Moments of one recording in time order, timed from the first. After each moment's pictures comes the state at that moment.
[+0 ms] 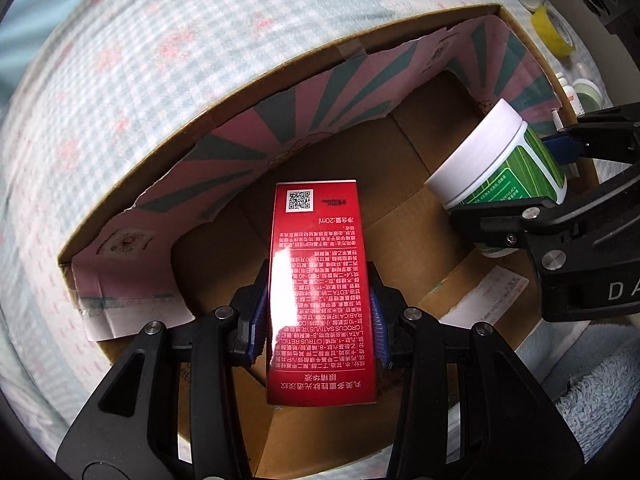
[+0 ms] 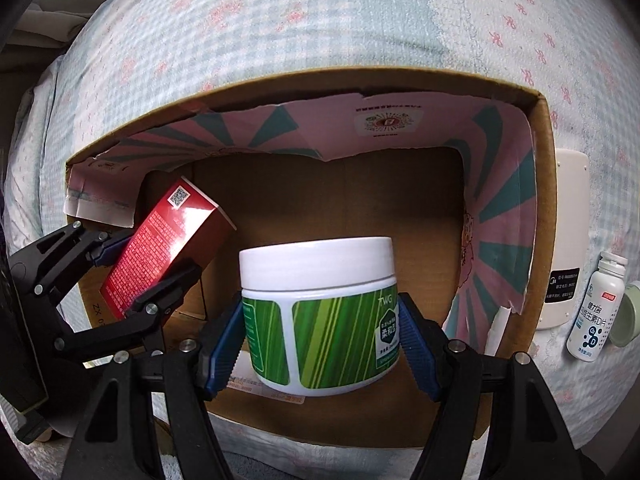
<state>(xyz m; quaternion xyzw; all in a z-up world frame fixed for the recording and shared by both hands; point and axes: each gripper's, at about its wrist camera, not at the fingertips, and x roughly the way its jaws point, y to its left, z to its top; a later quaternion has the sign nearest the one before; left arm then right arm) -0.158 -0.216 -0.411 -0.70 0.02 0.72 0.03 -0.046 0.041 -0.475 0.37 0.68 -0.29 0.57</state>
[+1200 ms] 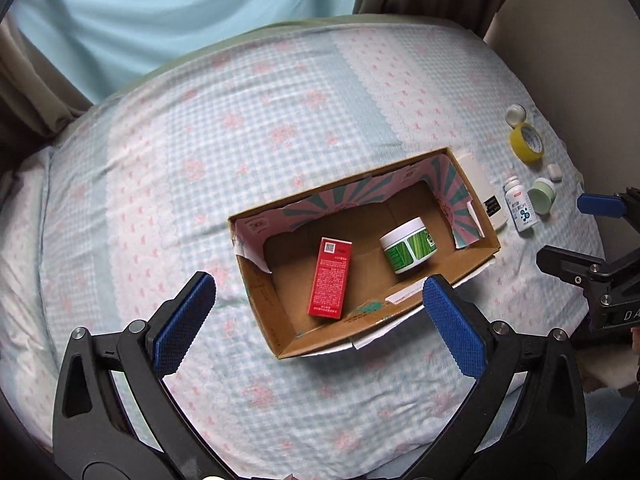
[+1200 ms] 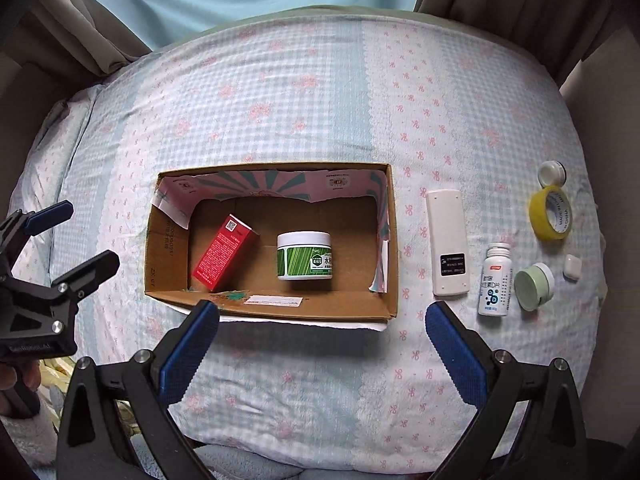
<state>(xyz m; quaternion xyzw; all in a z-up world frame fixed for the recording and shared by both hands) -0.076 -0.226 -0.212 -0.56 -0.04 0.82 -0.09 -0.083 0.121 -0.288 0.18 0.62 -0.34 0.68</state>
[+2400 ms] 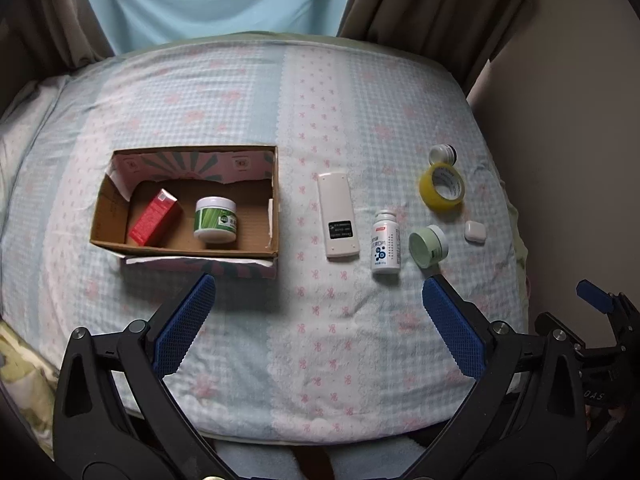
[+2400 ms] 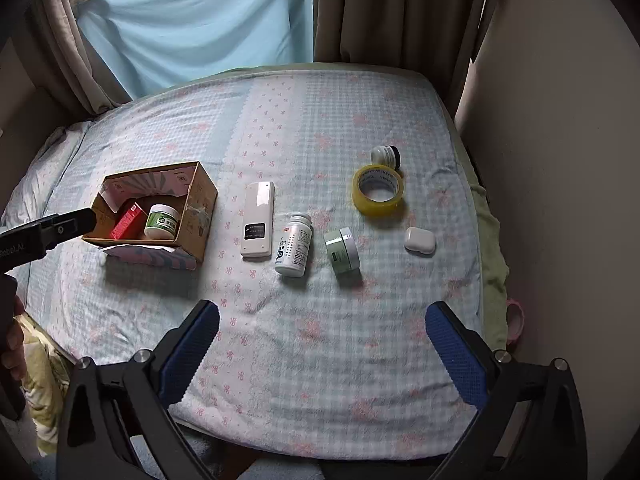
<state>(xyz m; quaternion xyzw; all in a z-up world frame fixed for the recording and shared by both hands) -0.114 0.075 -0.199 -0.50 -0.18 0.81 -0.23 -0.387 0.048 -0.175 0.08 0.57 -0.32 0.76</state>
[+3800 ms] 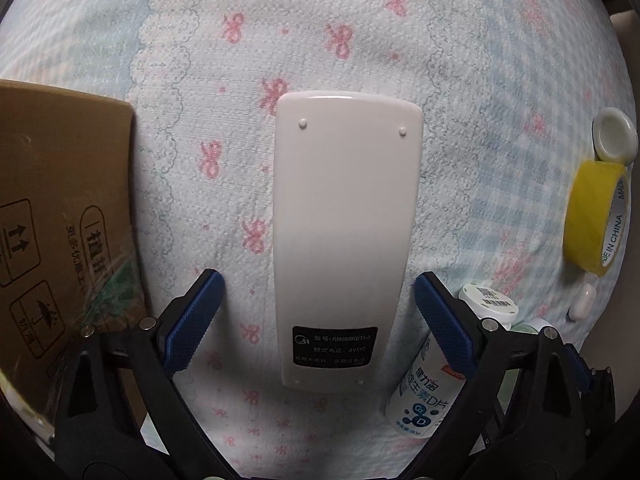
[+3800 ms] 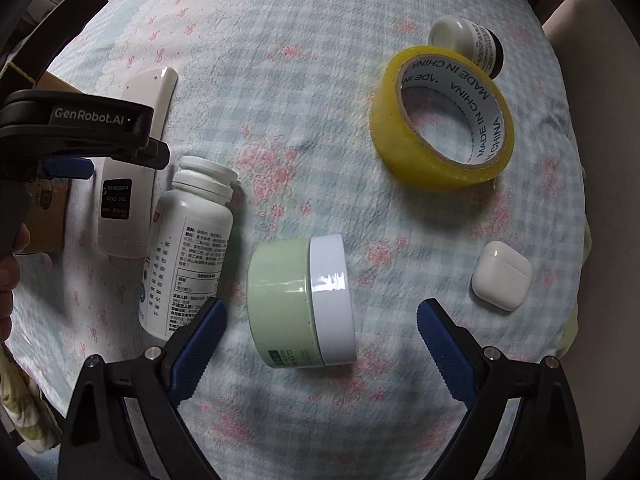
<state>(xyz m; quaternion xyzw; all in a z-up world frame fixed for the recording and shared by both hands) -0.311 -0.005 -0.511 -0.71 -0.28 0.60 -0.23 -0.320 -0.089 -0.415 0.02 0.76 -0.23 0.60</state>
